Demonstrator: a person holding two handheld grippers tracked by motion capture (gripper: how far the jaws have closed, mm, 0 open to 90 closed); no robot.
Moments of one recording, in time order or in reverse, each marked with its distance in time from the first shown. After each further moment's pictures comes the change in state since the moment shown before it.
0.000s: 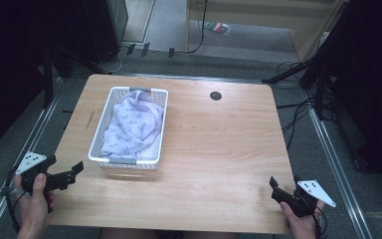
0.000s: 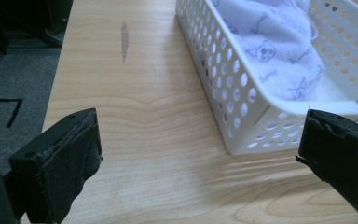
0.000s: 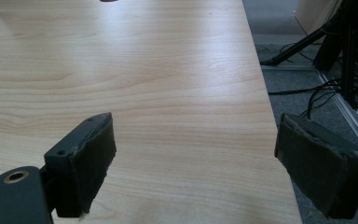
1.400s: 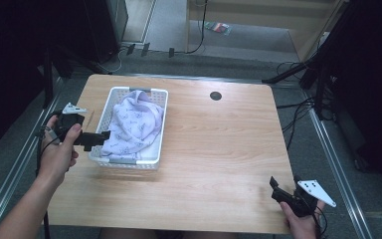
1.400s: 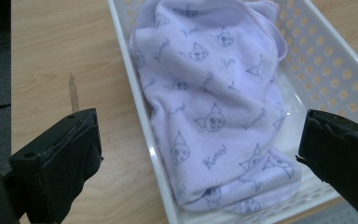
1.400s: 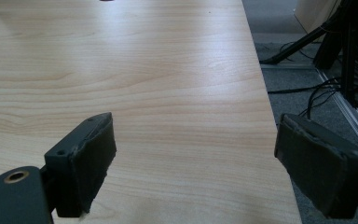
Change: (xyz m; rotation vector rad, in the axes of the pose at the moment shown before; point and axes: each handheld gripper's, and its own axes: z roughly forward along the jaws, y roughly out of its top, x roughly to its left) left arm -0.062 0.120 0.058 0.258 -0.011 0.171; right arm 0.000 0.000 0.000 0.004 0.000 0.004
